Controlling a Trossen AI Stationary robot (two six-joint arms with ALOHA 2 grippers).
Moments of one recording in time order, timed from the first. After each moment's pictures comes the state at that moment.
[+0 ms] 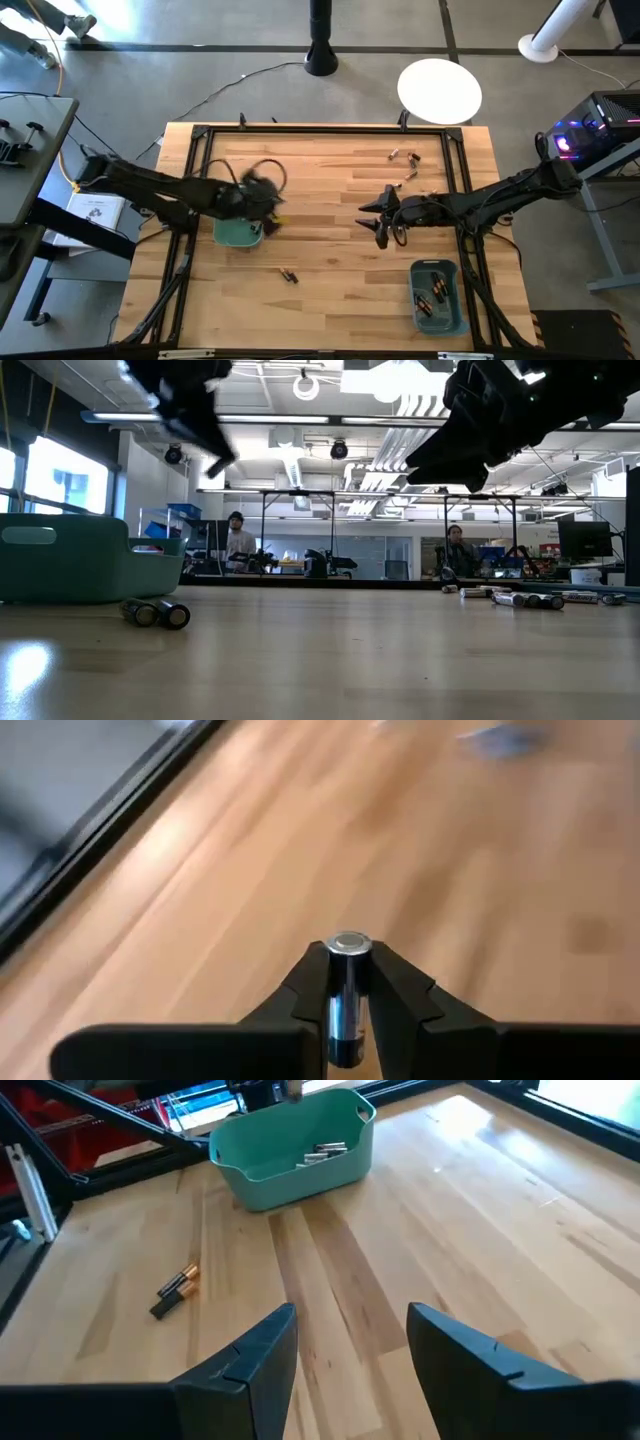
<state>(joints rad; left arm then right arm) -0.18 1.22 0.91 -0.60 -0.56 -0.45 0.16 1.20 0.51 0.27 0.29 0.35</state>
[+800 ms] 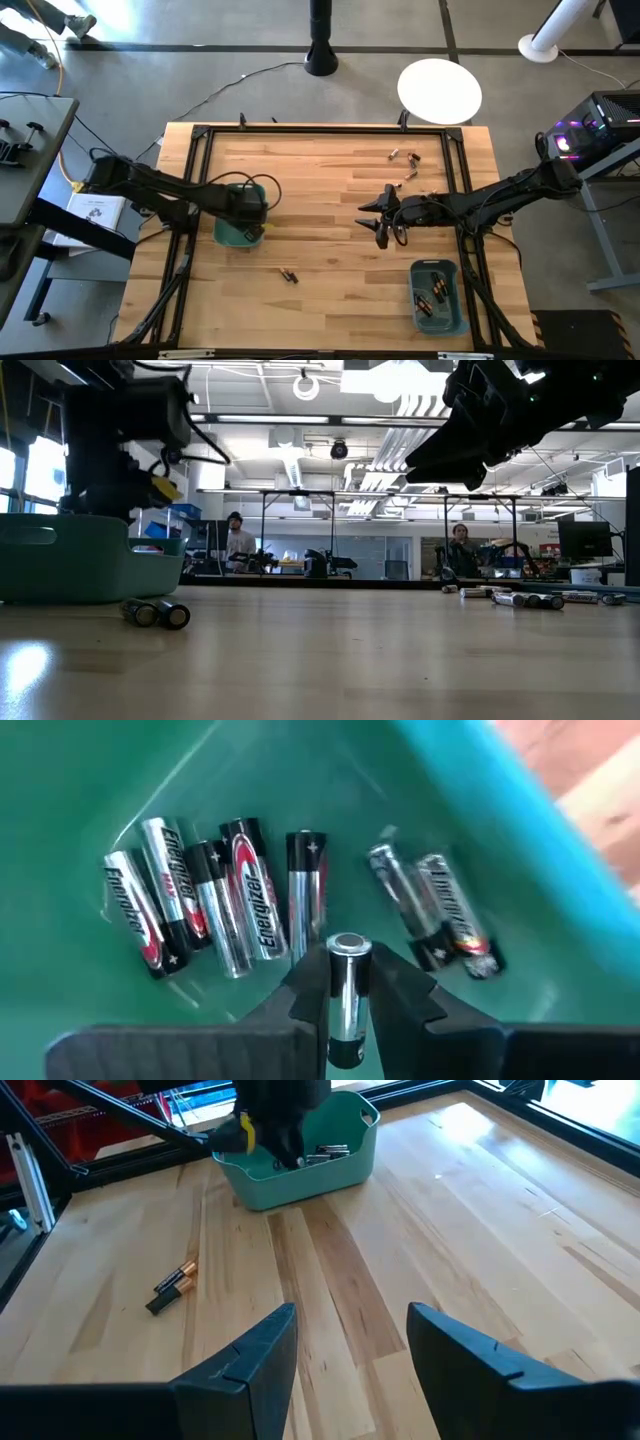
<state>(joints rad) -0.06 1.34 0.66 -0.82 -0.16 -0.85 0.16 1.20 0.51 0.27 0.29 0.31</state>
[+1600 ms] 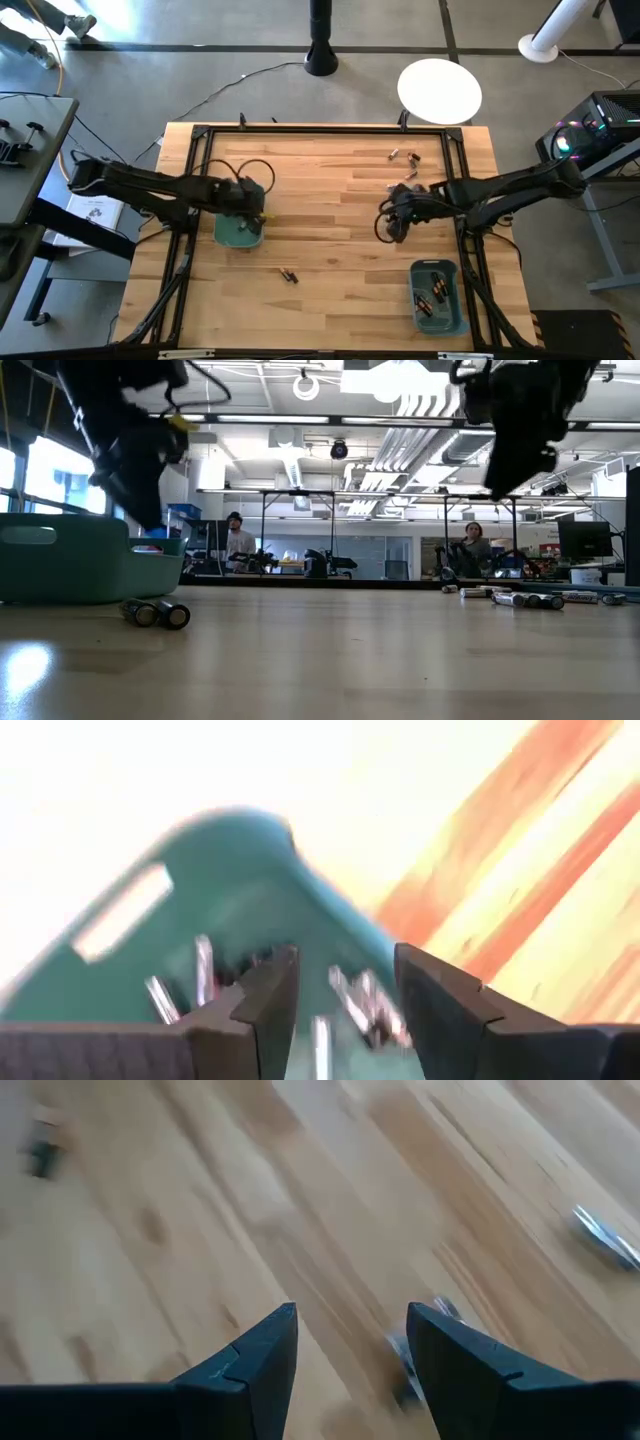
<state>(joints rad) -0.06 1.13 0.72 -0.78 -0.33 -0.75 0.14 1.14 0.85 -0.80 0.20 0.76</state>
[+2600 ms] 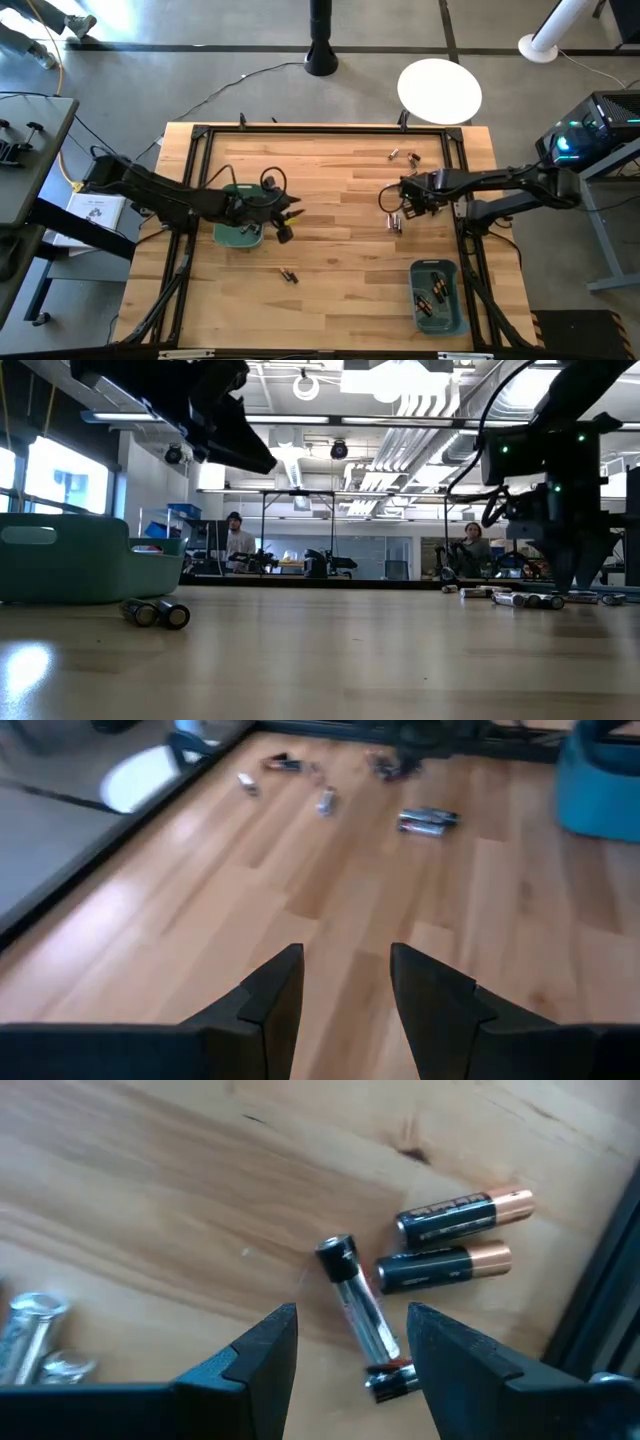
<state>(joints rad) -0.18 1.32 0.72 0.04 -0.50 -0.23 -0.27 1.22 0.55 -0.91 0.18 0.92</state>
